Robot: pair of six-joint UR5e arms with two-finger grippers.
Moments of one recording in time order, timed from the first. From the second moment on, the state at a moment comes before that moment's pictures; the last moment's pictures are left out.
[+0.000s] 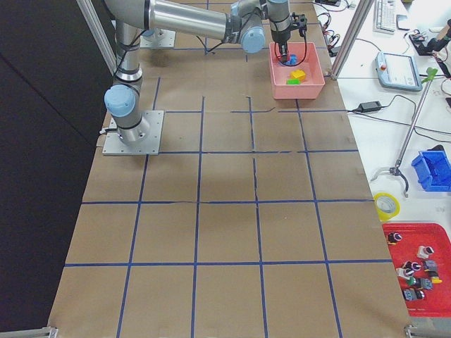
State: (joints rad) left arm -1.54 -1.71 -1.40 -1.60 1.53 0.20; right arm 1.67 -1.17 1.43 -2.19 -1.39 0.14
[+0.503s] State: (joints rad) left arm -1.53 -1.60 -1.50 -1.60 1.54 0.19; right arm 1.78 -0.84 1.12 -2.28 -1.38 0.21
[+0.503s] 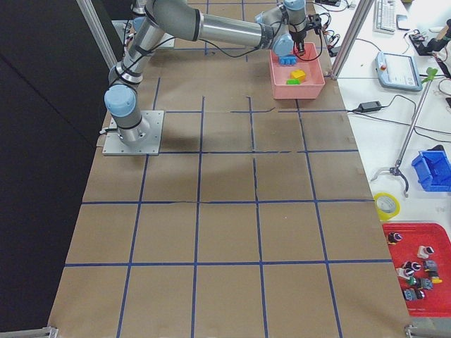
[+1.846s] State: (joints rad) left arm -1.57 -1.61 -1.49 -1.60 1.57 0.13; right arm 1.77 -0.92 1.11 -1.98 -1.39 0.17
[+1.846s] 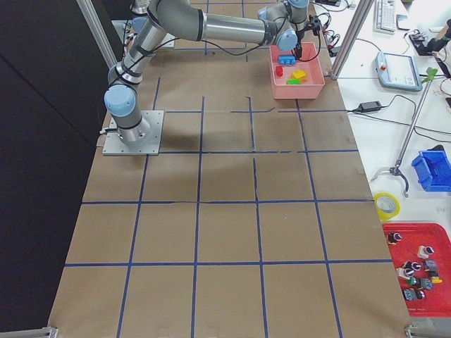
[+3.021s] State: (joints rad) left arm -1.57 -1.61 -1.48 -1.60 1.57 0.15; right arm 1.67 -1.46 1.40 -1.47 -1.70 0.05
